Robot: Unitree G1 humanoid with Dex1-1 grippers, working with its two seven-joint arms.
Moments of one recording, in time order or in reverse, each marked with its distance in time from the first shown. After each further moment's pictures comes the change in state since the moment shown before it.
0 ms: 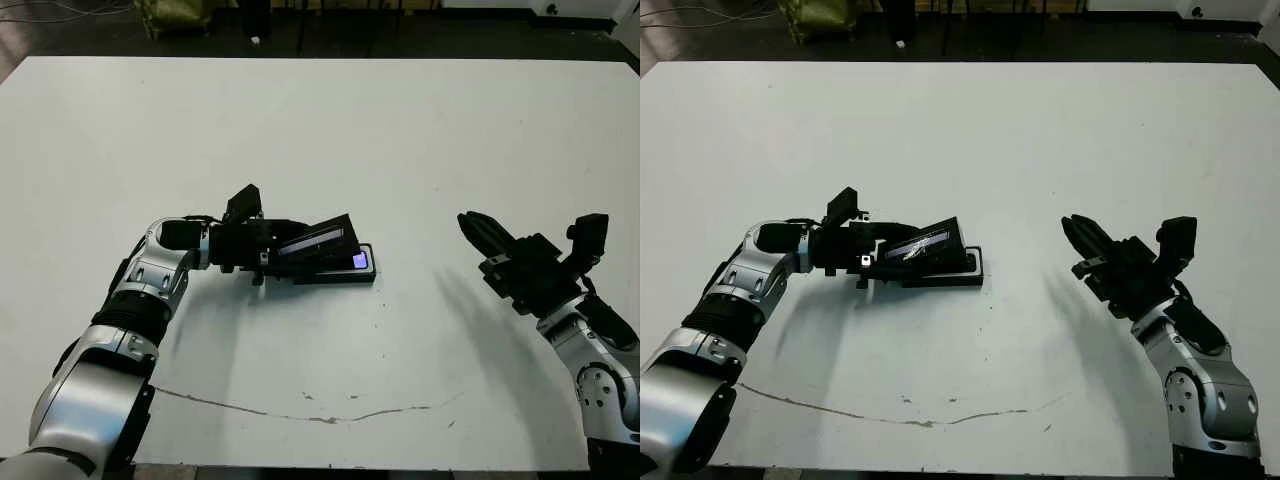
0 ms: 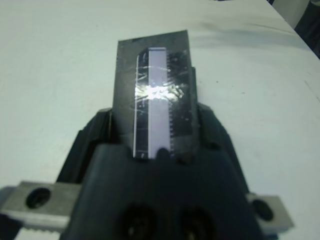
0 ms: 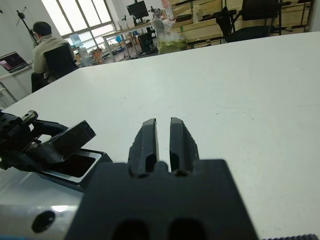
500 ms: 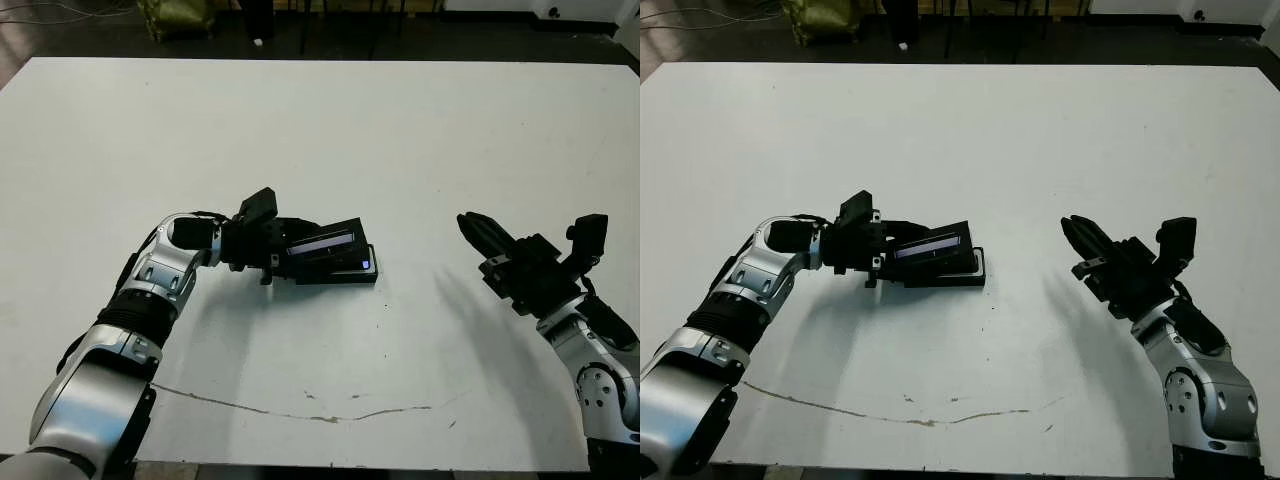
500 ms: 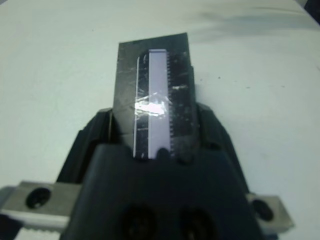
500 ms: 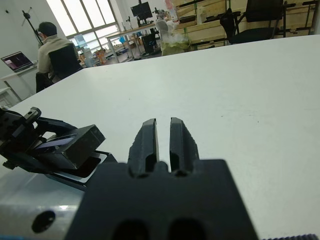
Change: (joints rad) left arm -0.001 -0.008 -0.058 -0.051 0.052 0.005 0.082; right arm 0.000 0.000 0.000 0.007 -0.001 -0.008 0.015
